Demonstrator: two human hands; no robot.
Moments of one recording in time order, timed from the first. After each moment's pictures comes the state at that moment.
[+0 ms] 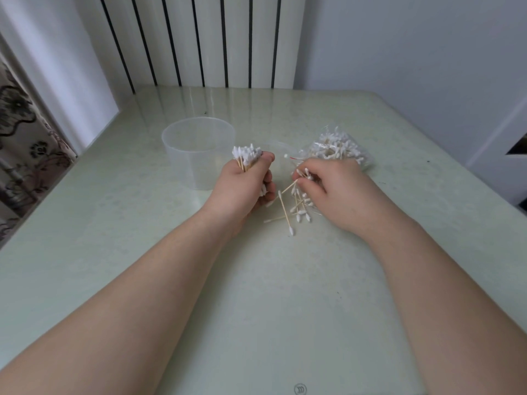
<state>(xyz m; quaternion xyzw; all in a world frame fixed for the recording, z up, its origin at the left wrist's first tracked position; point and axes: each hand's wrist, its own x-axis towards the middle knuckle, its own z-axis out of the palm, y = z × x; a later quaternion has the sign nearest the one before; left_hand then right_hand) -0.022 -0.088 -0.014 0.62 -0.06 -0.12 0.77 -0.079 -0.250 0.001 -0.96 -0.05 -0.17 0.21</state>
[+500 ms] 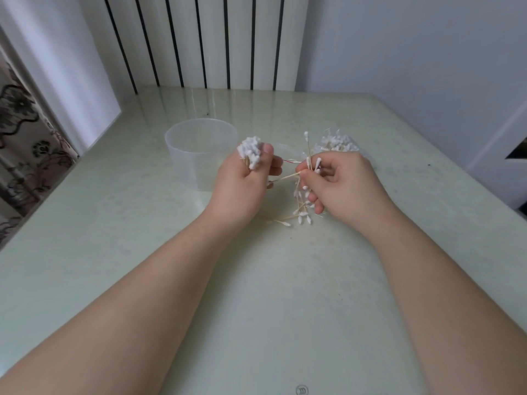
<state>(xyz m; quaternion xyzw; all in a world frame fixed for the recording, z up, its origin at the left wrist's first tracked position) -0.020 -0.082 -0.017 0.72 -0.18 0.03 0.67 -0.079 -0.241 0.005 -0.87 0.03 -0.18 0.46</state>
